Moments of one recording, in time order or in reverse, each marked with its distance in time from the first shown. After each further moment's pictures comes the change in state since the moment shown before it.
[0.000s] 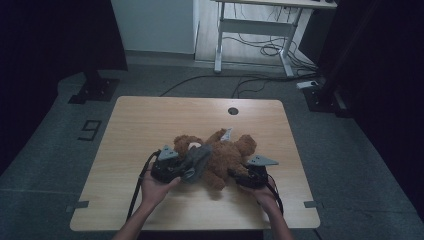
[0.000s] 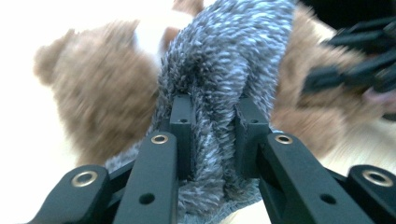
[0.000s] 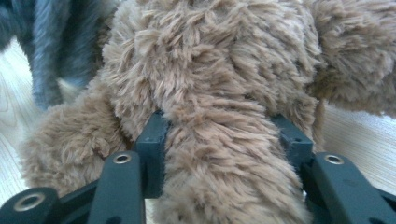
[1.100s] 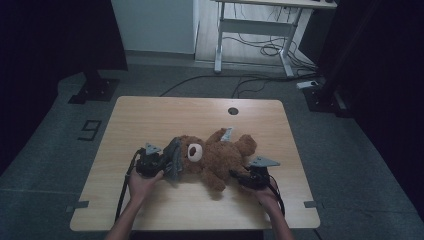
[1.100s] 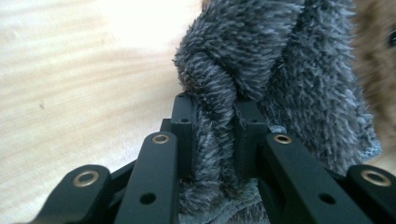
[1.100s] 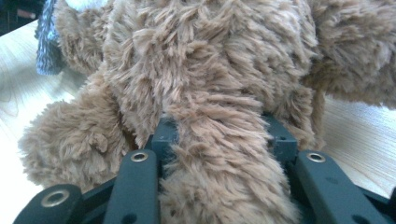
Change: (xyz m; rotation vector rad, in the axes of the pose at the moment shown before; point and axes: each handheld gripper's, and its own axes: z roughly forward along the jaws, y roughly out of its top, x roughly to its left) left arm 0.073 -0.044 0.009 0.093 0.248 -0.120; right arm -0.007 -0.006 -0.001 0.005 0.025 -0.010
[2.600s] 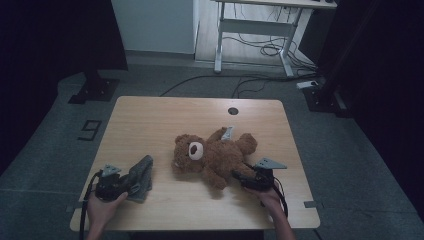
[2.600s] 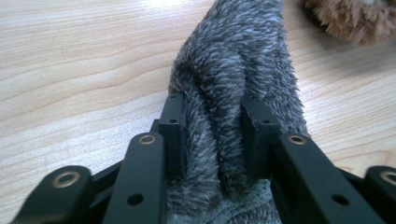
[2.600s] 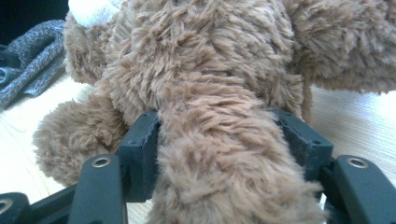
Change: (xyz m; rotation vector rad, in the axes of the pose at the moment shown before) left arm 0.060 -0.077 -0.075 0.044 0.039 -0.110; right arm -0.007 -0.008 -0.011 -0.076 0.002 0.053
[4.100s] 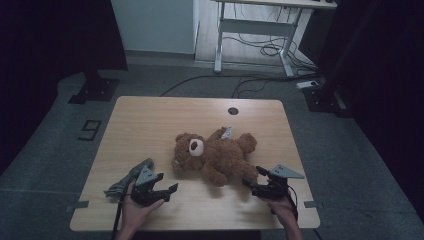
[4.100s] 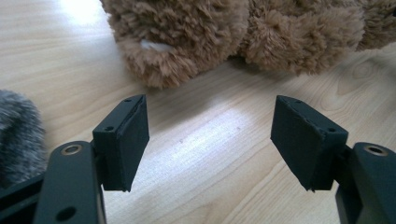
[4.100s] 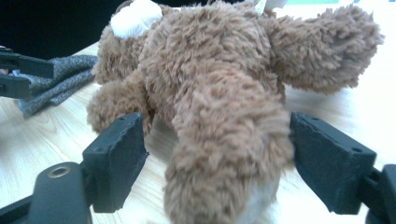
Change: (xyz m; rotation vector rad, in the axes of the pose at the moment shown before) left arm -0.102 0.016 0.014 -0.134 -0.248 0.169; right arm 0.006 -0.004 -0.050 -0.077 -0.011 0.007
